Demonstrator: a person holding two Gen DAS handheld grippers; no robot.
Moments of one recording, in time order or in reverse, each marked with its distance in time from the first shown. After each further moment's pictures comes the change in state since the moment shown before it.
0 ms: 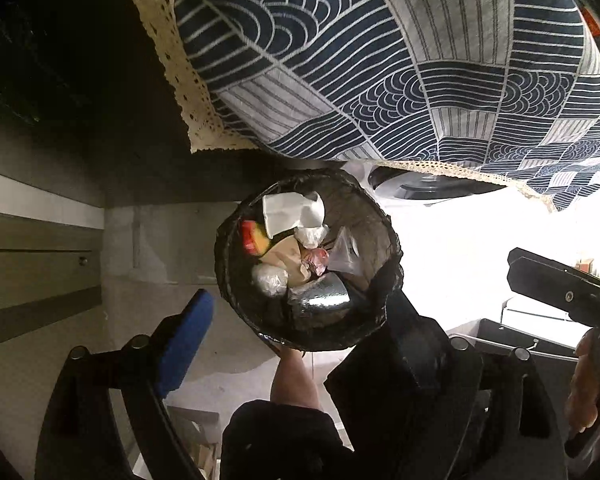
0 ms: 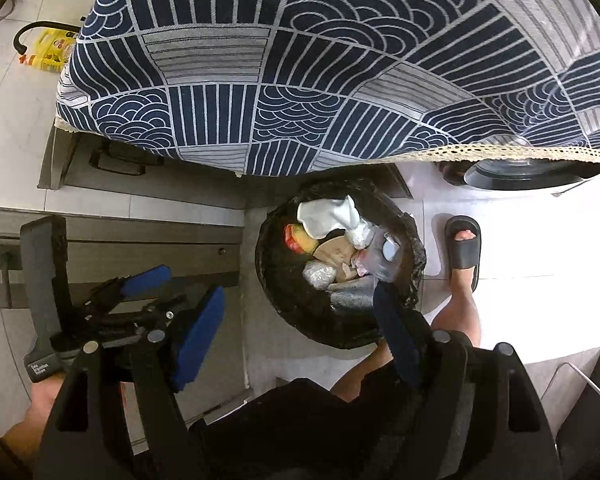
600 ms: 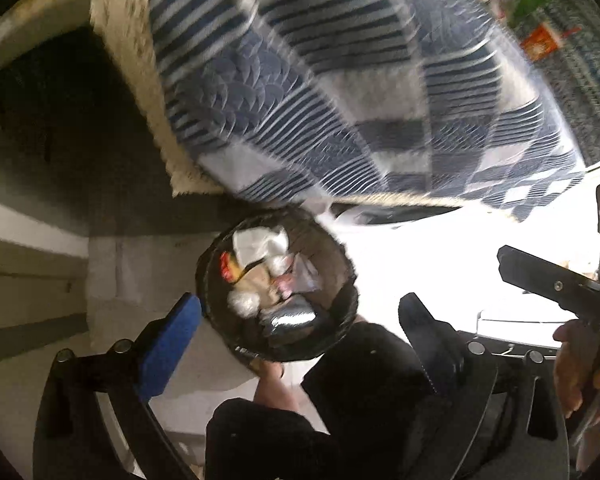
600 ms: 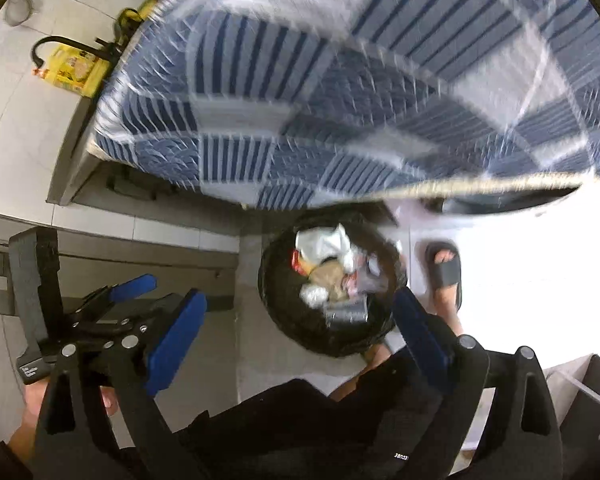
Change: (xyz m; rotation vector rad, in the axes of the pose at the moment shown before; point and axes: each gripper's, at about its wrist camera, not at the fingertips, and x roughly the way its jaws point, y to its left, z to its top) left arm -0.068 -0.017 0.005 0.056 -0.125 -0.116; right arm -0.073 0.022 0.003 -0.041 -0.152 -0.040
